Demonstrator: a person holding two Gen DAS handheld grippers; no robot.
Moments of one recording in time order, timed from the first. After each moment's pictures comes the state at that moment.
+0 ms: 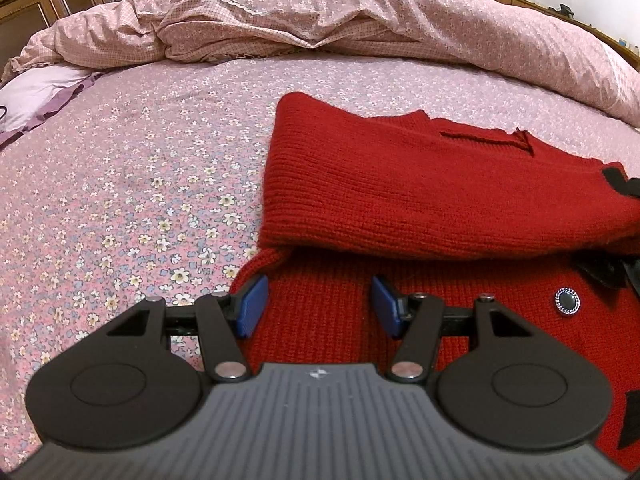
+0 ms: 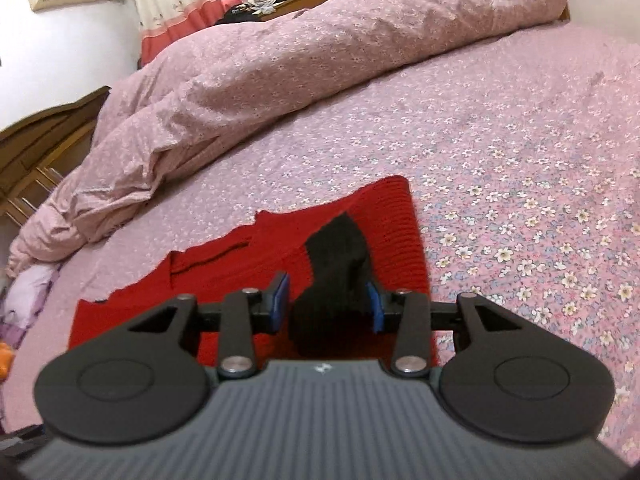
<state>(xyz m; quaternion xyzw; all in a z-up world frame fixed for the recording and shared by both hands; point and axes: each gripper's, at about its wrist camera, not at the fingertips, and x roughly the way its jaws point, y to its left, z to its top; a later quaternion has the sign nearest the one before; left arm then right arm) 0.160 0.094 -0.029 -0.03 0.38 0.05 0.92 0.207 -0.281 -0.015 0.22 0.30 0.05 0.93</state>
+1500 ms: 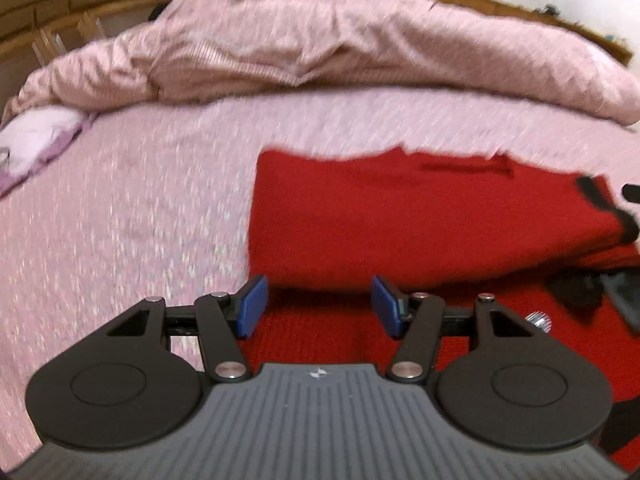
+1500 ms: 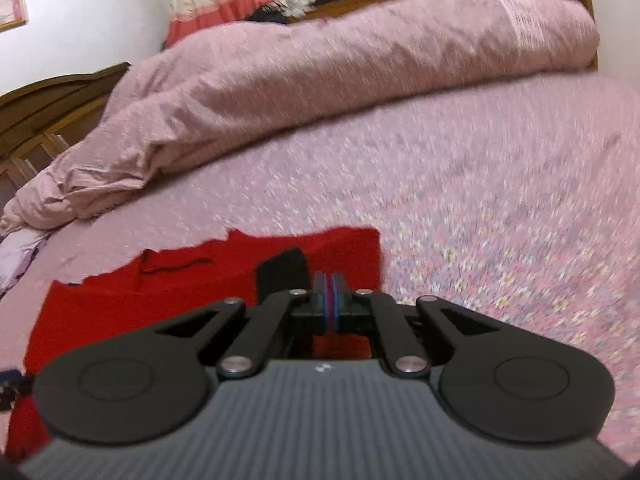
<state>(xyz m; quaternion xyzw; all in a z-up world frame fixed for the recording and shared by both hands) 0.150 0.074 0.011 0.00 0.34 0.04 0.94 0.221 -0.304 -0.007 0.13 0.28 0.07 0.95</state>
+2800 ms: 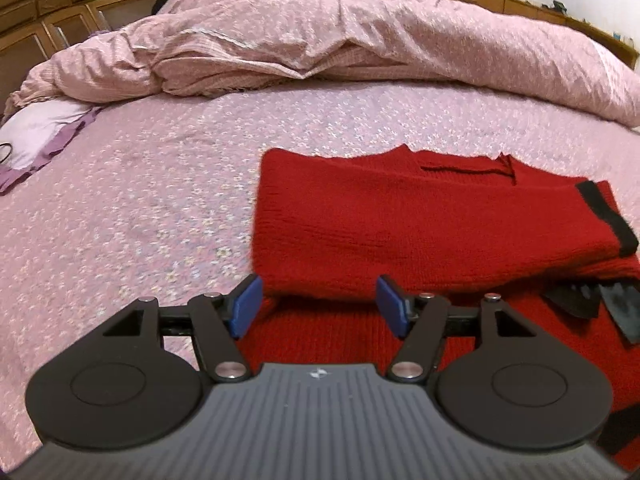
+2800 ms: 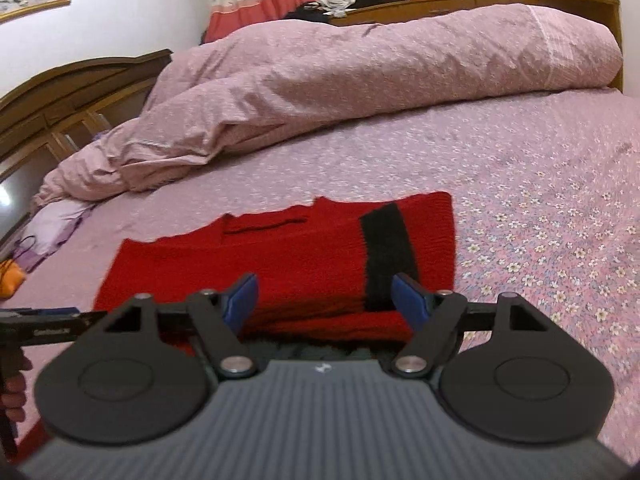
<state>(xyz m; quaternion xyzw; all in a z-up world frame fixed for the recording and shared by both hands) 0.155 0.079 0.019 -0.01 0.36 0.05 0.93 0.146 -0.248 0.017 0.12 0.28 0.11 0.95</state>
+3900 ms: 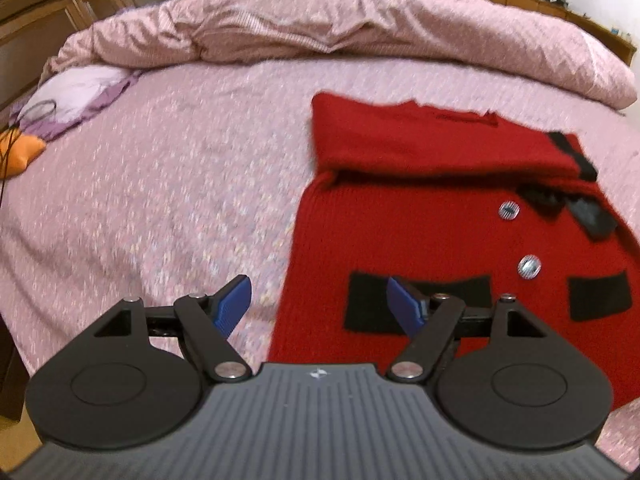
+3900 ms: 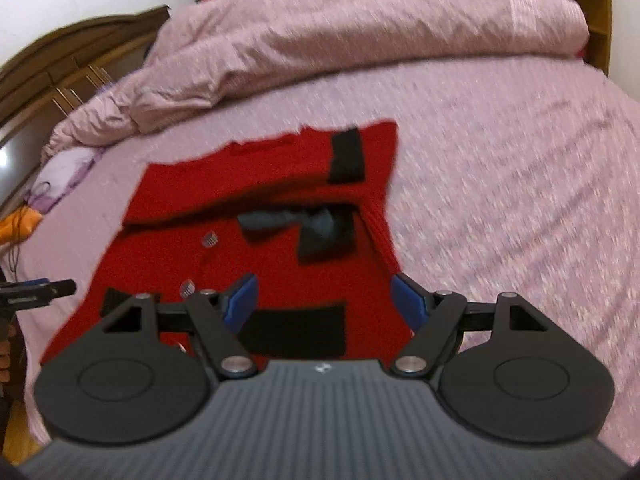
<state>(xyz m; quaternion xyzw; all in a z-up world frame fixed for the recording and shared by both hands) 0.013 0.107 0.028 -0.02 0.40 0.06 0.92 0.031 -0.290 0.034 0.09 0.36 0.10 0.92</state>
